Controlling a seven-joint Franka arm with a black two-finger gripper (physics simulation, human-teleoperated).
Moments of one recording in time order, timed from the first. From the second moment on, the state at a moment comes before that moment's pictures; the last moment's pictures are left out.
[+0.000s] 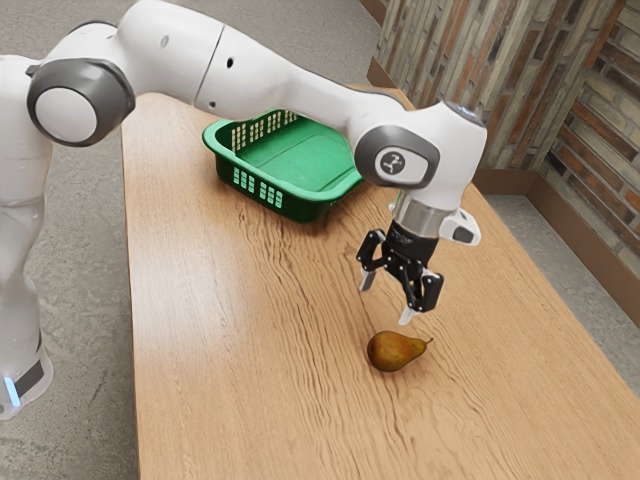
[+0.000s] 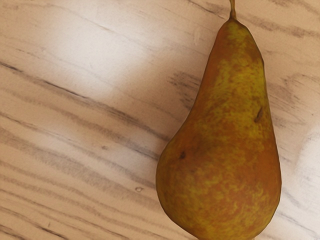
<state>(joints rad) -0.24 0.21 -0.03 -1.61 -0.15 1.74 -0.63</state>
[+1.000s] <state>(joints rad) -0.19 0.24 -0.07 -1.59 -0.13 1.74 -0.43</state>
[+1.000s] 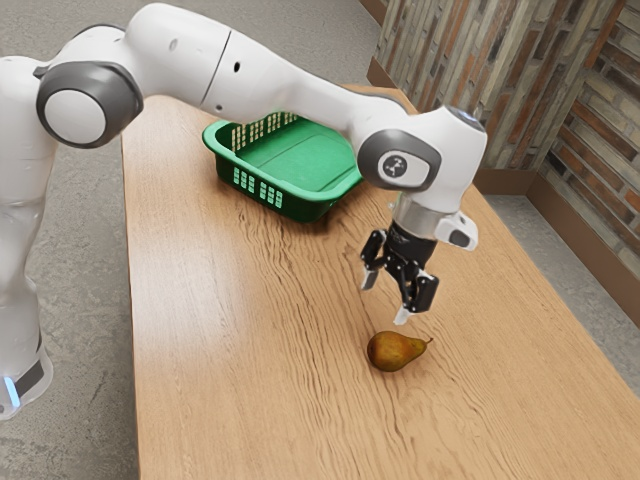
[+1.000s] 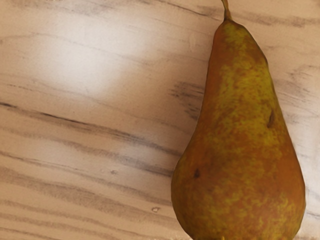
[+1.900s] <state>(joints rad) -0.19 0.37 -0.10 -1.52 -0.20 1.73 -0.05</state>
